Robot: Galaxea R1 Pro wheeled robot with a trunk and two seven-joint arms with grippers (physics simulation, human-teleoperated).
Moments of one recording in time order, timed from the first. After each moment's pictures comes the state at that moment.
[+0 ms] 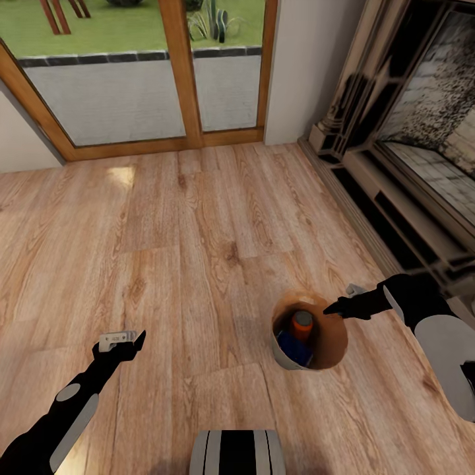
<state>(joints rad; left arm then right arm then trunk) -0.34 0.30 -0.13 -1.10 0.39 0.00 0.00 -1.12 -0.33 0.04 -0.41 0.15 0.96 0.86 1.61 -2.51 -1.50</state>
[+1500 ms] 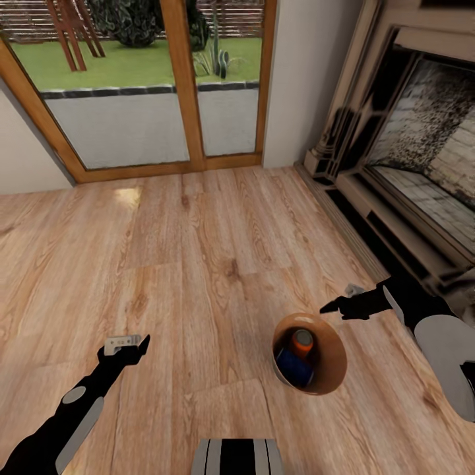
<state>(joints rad) -0.34 0.28 -0.15 -1.07 0.39 0.00 0.00 -1.12 -0.33 0.04 -0.41 0.15 0.96 0.89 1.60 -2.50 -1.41</state>
